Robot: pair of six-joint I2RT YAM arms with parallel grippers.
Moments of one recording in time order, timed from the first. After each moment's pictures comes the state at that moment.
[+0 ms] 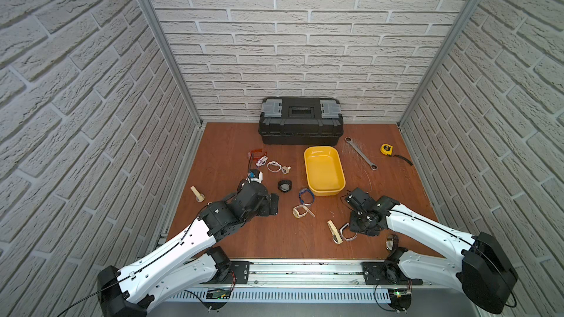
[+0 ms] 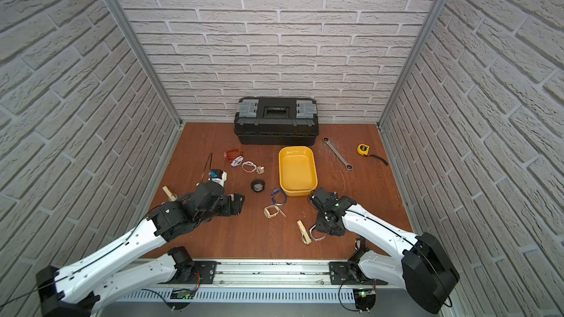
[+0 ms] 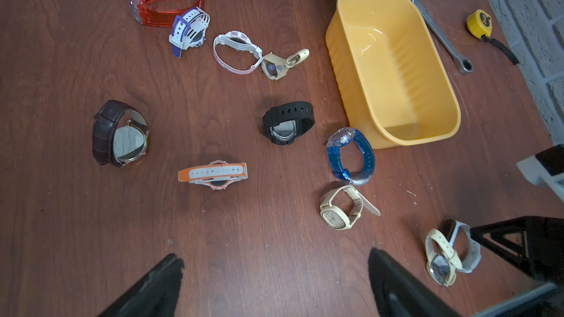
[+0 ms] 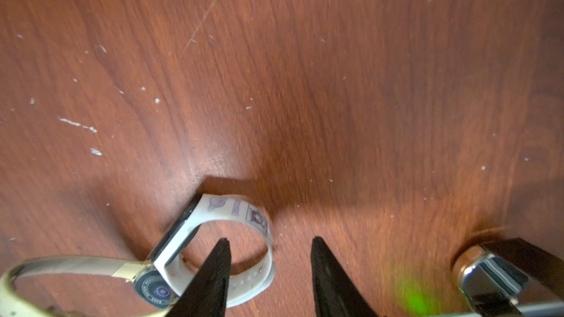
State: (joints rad) left arm -0.85 0.84 0.75 -0.74 -0.27 -0.67; right arm 0.60 1.17 0.60 -0.92 0.11 0.87
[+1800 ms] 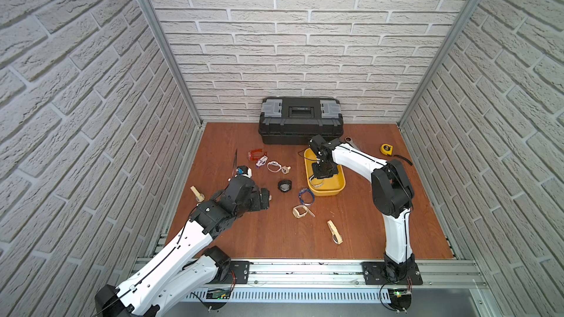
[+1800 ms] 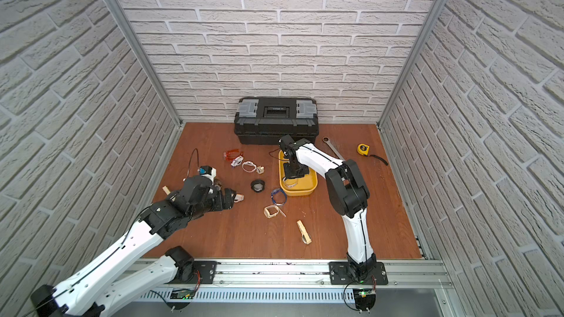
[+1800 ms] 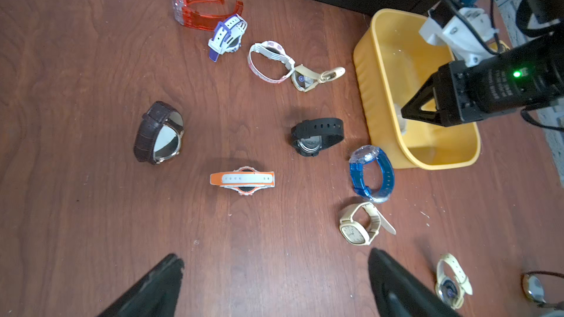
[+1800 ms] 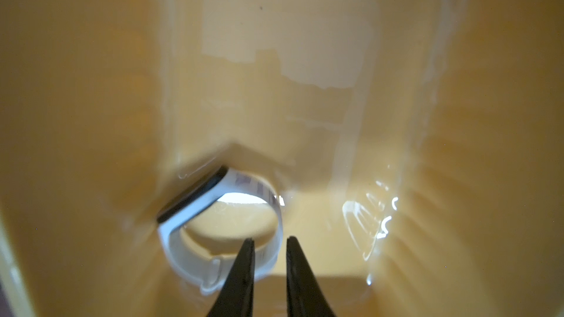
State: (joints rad) left arm -0.65 0.81 0.75 -0.75 -0.15 -0.60; right arm 0.48 2.09 1.65 -1.00 0.10 0.38
